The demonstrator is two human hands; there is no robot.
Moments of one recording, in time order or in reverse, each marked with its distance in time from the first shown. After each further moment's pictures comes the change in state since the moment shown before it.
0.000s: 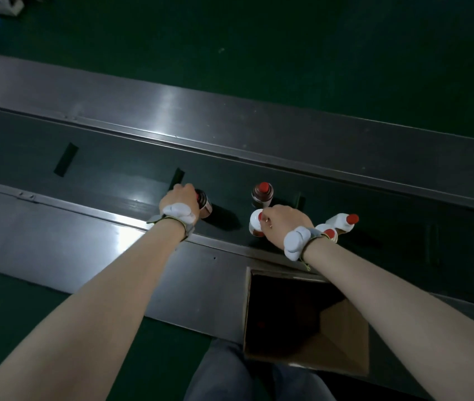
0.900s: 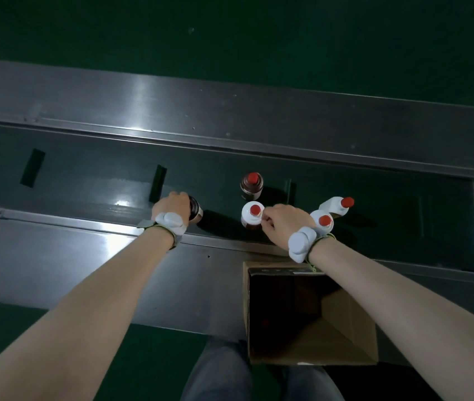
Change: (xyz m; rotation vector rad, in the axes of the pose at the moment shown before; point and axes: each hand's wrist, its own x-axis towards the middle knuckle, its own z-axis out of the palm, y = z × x) left_hand 0.052 -0.002 0.060 0.294 0.035 0.123; right_hand -0.007 0.018 0.017 0.044 -0.012 0.062
